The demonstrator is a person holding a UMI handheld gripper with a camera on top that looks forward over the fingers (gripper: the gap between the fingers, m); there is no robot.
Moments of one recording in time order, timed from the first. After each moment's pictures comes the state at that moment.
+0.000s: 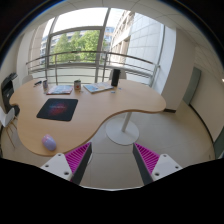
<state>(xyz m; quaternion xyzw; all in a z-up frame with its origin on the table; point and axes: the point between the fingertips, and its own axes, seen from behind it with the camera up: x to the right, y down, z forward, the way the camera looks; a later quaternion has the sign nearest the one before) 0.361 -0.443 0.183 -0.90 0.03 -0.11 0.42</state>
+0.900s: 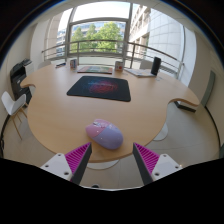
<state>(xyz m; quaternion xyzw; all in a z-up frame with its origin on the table) 0.097 -0.376 -0.005 -0.91 -0.03 -0.05 0.40</state>
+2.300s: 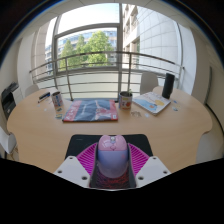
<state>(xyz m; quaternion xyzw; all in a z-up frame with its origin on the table) 0.044 -0.016 0.070 -0.89 0.03 -0.03 0.46</state>
